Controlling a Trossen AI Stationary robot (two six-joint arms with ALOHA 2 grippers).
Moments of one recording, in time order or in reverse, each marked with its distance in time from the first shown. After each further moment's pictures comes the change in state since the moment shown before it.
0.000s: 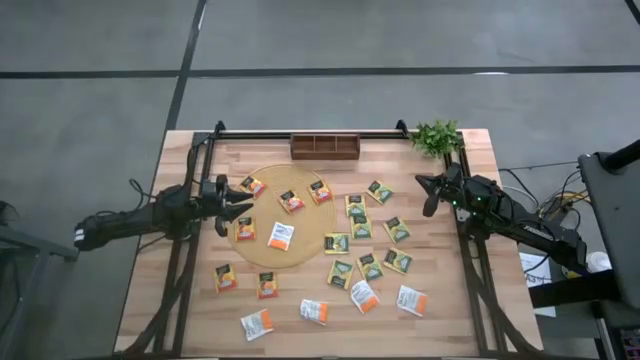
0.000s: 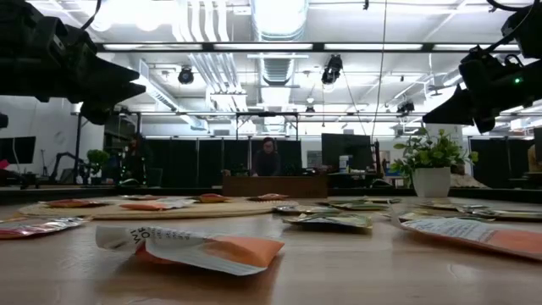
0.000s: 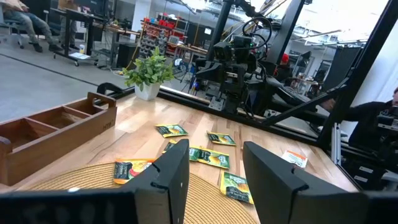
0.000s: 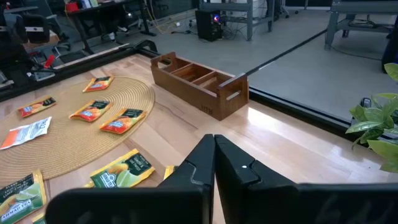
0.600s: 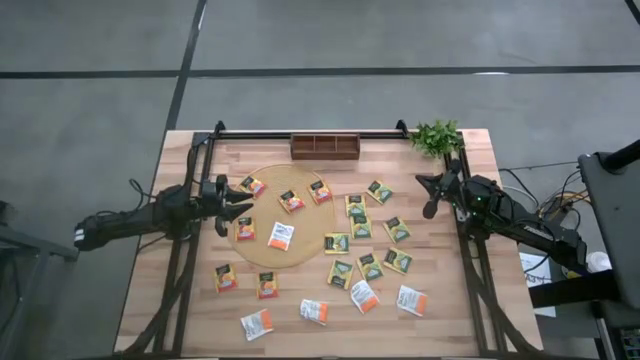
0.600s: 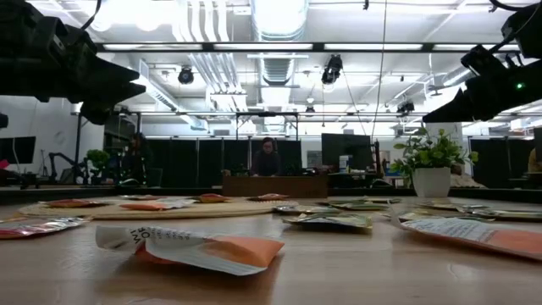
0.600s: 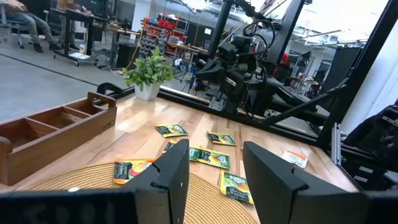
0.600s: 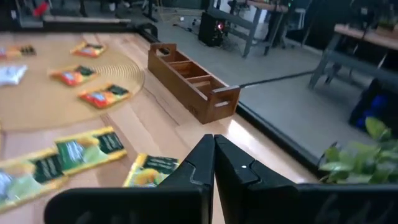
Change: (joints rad) left arm 0.000 0.000 0.000 0.000 0.000 0.000; right arm 0.000 0.000 0.000 0.000 0.001 -0.347
